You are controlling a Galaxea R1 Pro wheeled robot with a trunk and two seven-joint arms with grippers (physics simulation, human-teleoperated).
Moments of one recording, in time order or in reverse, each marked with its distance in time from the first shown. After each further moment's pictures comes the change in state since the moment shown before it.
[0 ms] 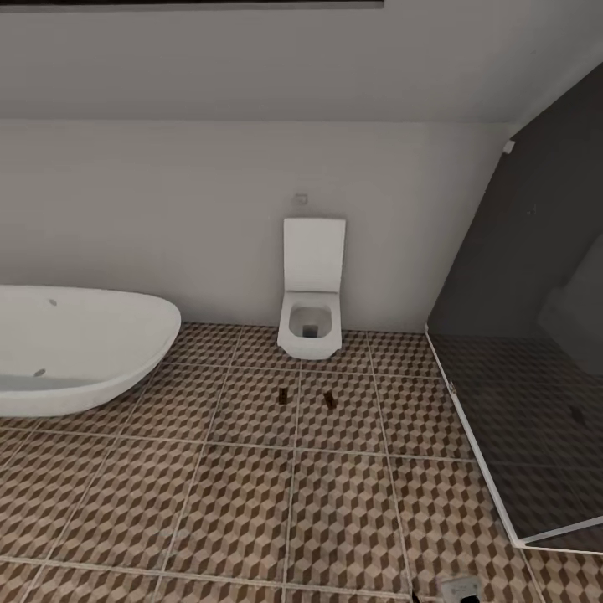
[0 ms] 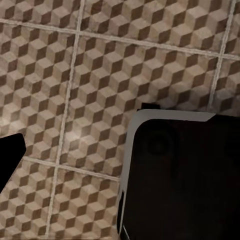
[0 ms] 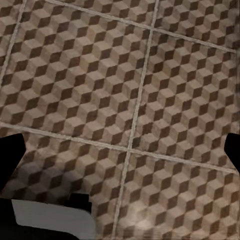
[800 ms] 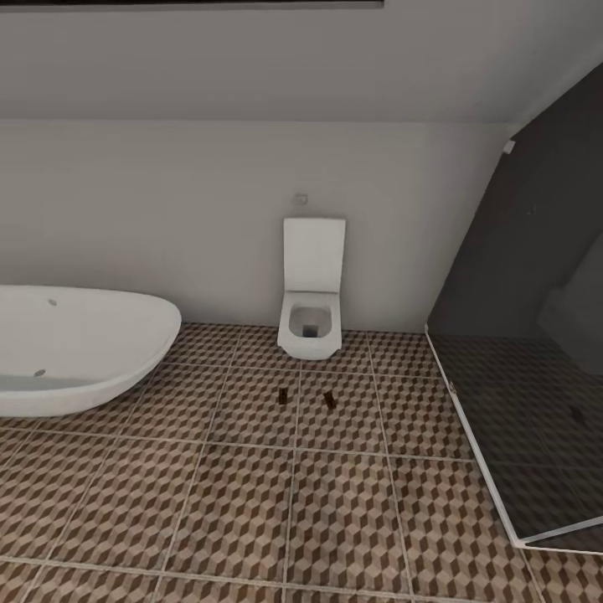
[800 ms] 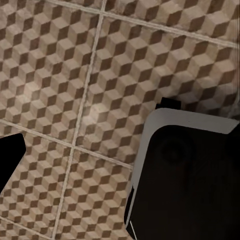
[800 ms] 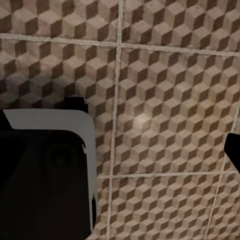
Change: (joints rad) left arm -0.055 0.015 0.056 -0.220 -0.009 0.401 0.176; right arm -0.046 -0.002 -0.153 0.039 0.003 0.458 -0.005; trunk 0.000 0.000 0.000
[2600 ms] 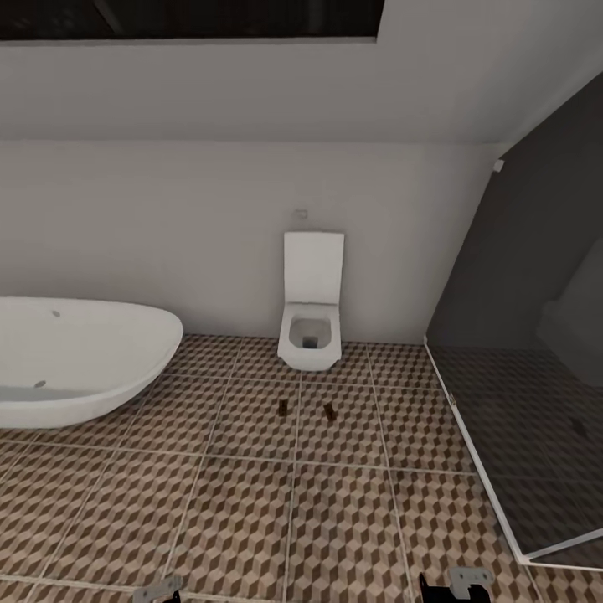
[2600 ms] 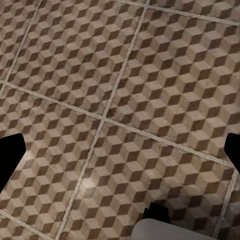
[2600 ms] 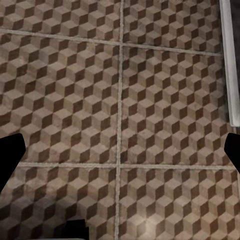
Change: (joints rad) left arm -0.084 -0.006 -0.008 -0.003 0.004 -0.243 0.051; right arm 0.015 0.006 0.002 -0.049 -0.002 -0.412 -0.023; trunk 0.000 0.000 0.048
